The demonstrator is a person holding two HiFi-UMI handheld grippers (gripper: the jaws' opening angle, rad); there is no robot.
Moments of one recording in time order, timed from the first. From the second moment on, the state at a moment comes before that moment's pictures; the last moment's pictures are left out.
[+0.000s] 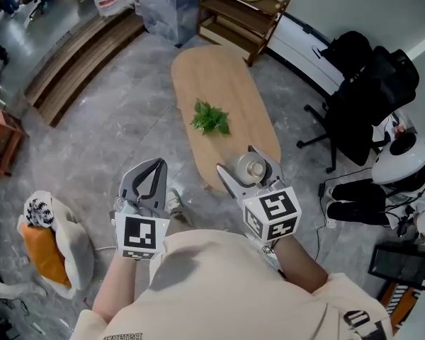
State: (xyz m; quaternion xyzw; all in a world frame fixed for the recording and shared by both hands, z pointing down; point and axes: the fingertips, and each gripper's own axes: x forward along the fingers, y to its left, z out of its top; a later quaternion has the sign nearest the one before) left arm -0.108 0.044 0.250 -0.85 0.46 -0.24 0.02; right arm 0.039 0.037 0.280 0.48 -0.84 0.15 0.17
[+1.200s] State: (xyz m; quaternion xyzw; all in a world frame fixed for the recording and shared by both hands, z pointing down) left arm -0.139 -0.095 0.269 -0.90 0.37 -0.24 -0.01; right arm 0.015 -0.087 0.292 0.57 -0.78 0.16 0.19
